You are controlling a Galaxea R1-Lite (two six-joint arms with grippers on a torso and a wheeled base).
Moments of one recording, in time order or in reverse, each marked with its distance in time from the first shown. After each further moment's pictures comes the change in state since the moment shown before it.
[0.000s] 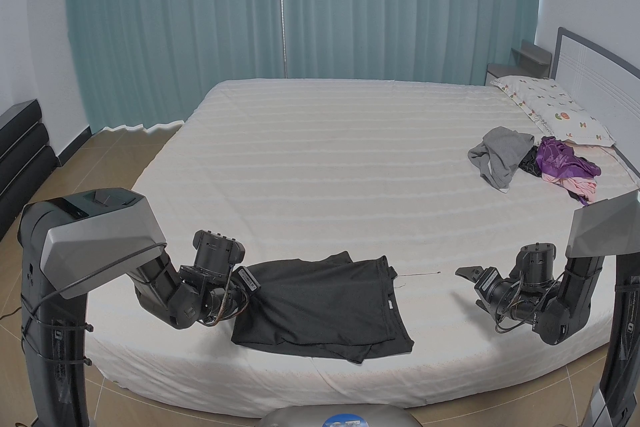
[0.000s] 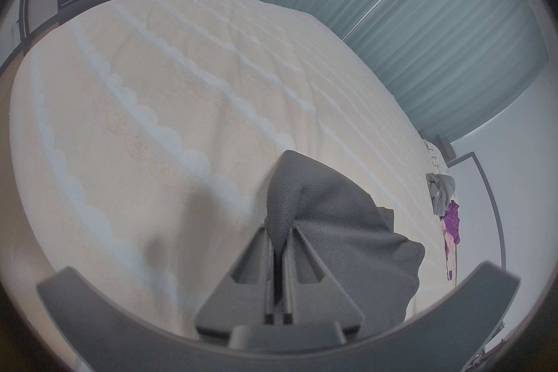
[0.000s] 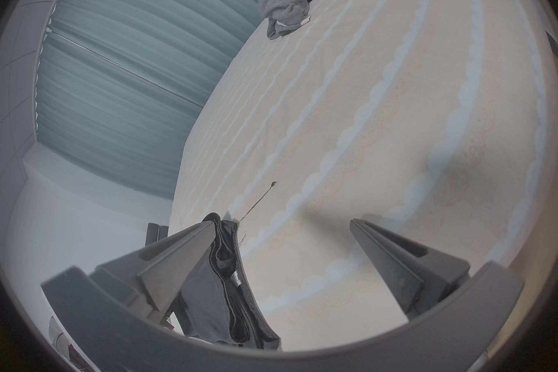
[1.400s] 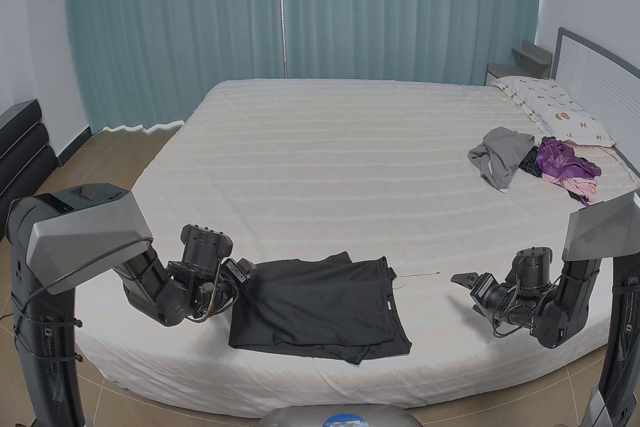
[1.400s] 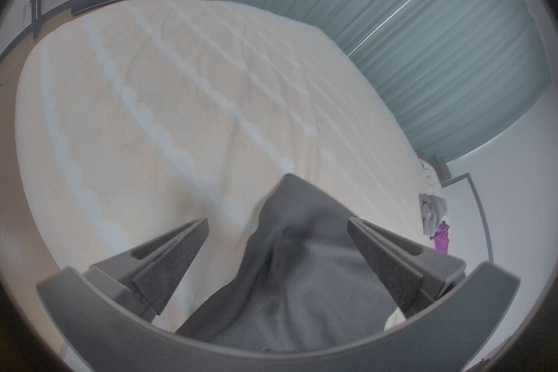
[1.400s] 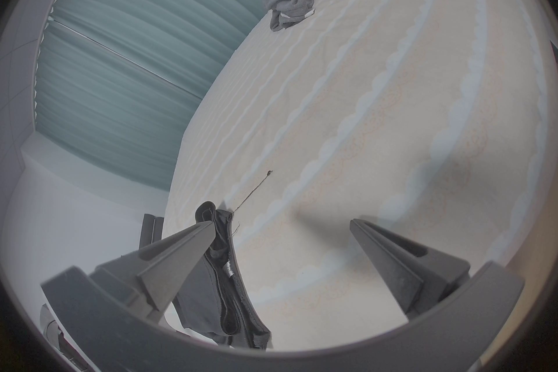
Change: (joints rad) left arm 0.029 -0.041 0.037 -0.034 0.008 -0.054; right arm 0.020 0.011 0.012 0.002 0.001 -0.030
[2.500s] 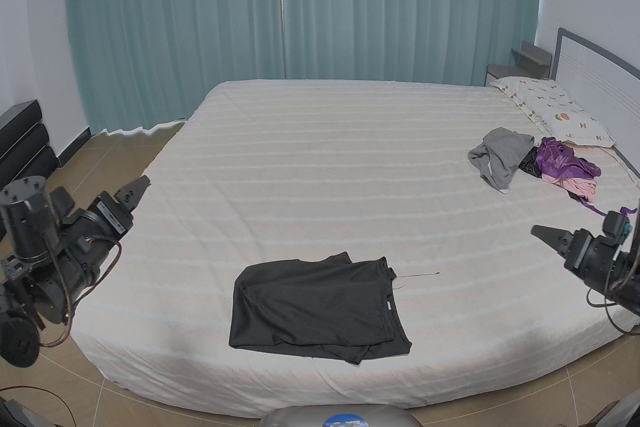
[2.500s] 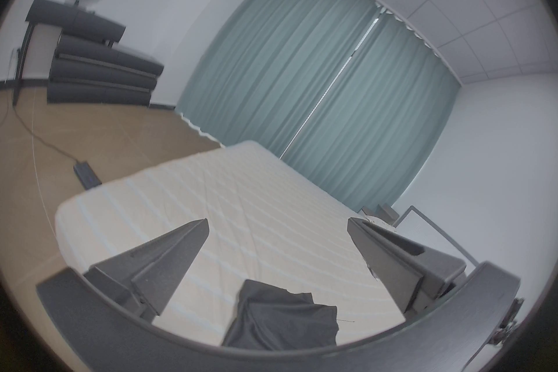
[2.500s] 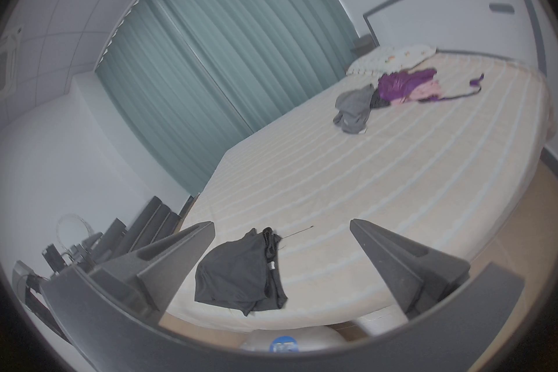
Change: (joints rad) left arm 0.077 -0.867 0.469 -0.213 0.138 0.348; right arm -0.052 -0.999 0.120 0.604 -0.033 -0.369
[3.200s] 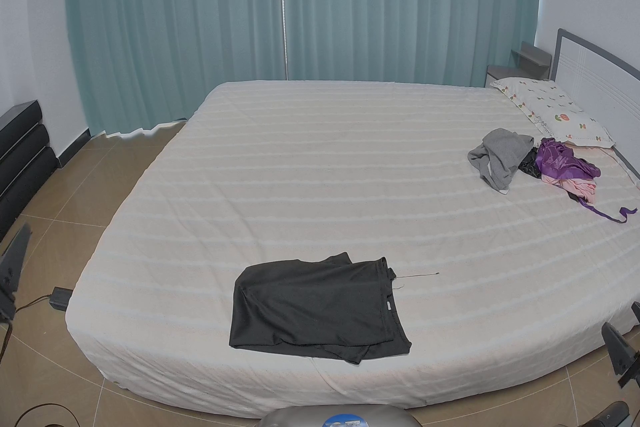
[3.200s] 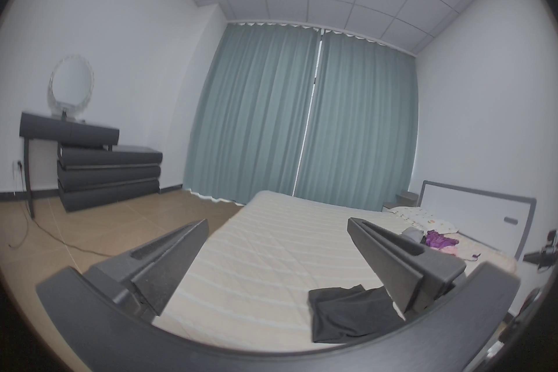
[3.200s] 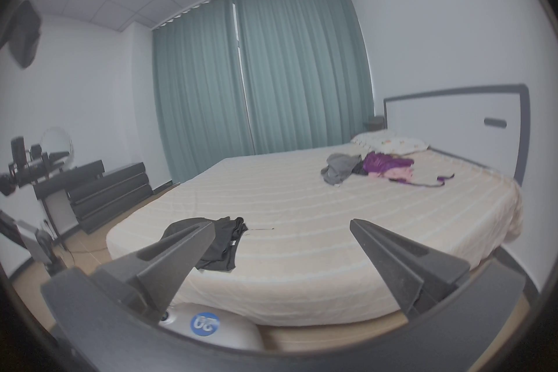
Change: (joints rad) left arm 0.008 -0.852 0.076 0.539 0.097 0.482; right arm -0.123 -1.020 0.093 0.727 0.008 -0.454
